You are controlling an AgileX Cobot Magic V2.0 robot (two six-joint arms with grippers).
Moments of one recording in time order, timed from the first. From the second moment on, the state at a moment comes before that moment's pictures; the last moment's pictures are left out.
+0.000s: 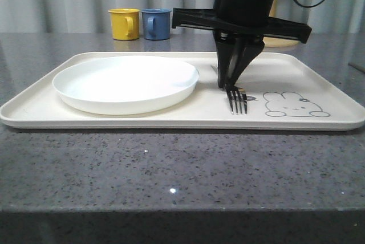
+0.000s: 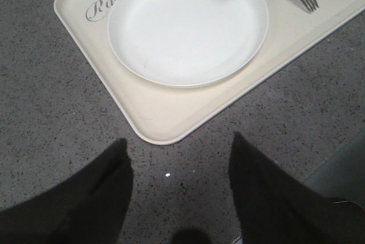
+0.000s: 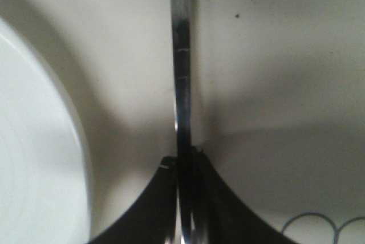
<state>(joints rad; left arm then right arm) -0.64 0.73 -0.81 0.08 0.85 0.05 0.49 1.88 -1.58 0.03 1.05 0.56</state>
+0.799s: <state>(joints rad) -0.64 0.73 -0.81 0.08 0.84 0.05 0.28 1.60 -1.46 -0.17 1.21 0.30</state>
